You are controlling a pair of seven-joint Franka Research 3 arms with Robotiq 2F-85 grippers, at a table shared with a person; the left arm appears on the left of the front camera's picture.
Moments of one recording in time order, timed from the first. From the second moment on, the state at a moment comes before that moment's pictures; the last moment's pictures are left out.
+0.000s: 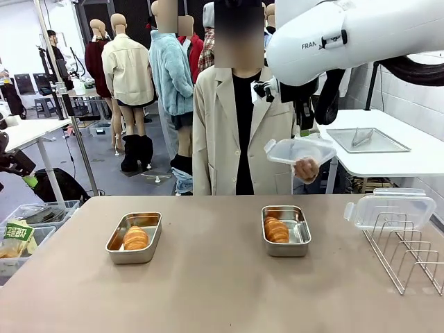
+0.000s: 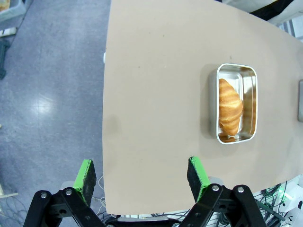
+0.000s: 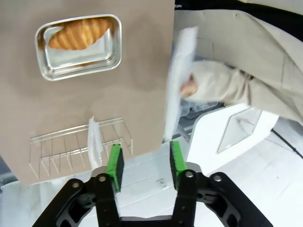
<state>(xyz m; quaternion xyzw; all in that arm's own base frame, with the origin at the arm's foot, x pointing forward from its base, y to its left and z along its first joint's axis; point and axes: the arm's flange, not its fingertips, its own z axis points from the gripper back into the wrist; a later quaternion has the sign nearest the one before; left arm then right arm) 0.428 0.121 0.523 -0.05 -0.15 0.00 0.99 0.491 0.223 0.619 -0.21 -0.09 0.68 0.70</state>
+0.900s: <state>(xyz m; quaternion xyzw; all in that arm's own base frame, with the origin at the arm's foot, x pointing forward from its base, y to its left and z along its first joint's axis) 0.428 0.122 0.523 -0.05 -0.15 0.00 0.99 0.467 0.056 0.590 -0.04 0.05 0.69 0.72</state>
